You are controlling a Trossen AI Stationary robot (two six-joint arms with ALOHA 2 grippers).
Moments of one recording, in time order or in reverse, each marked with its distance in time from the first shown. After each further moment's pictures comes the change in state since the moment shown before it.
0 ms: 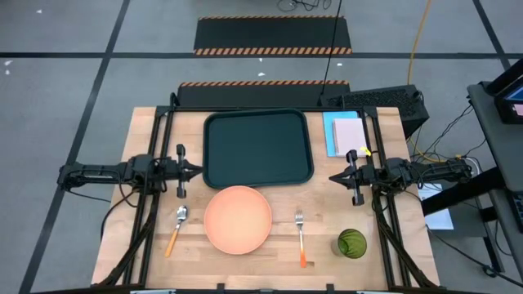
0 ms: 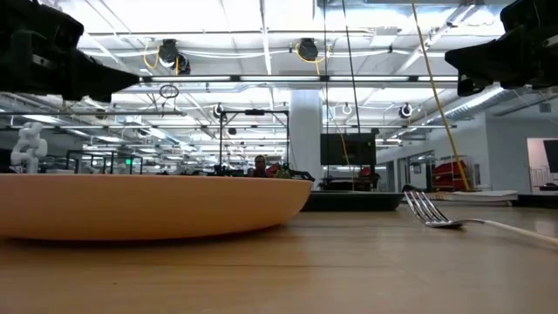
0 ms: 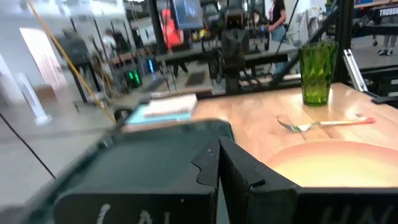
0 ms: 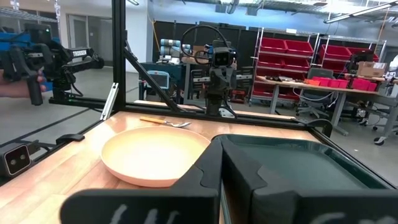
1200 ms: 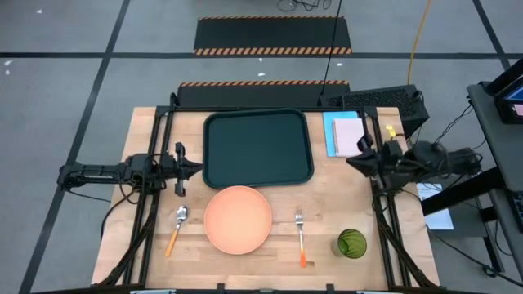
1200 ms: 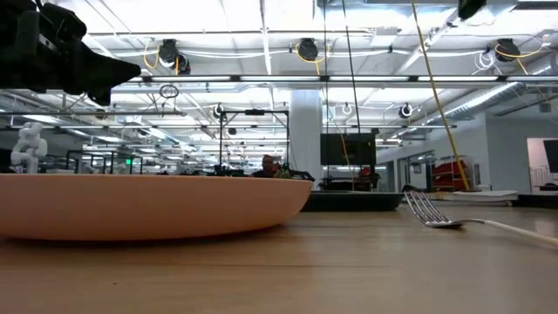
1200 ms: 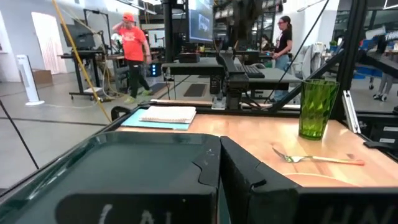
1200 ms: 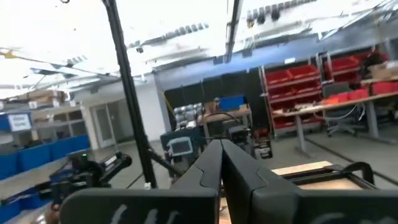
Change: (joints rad) left arm 0.000 0.001 0.000 0.054 -0.028 -0.186; right arm 0.057 0.289 0.437 0.021 0.050 0.289
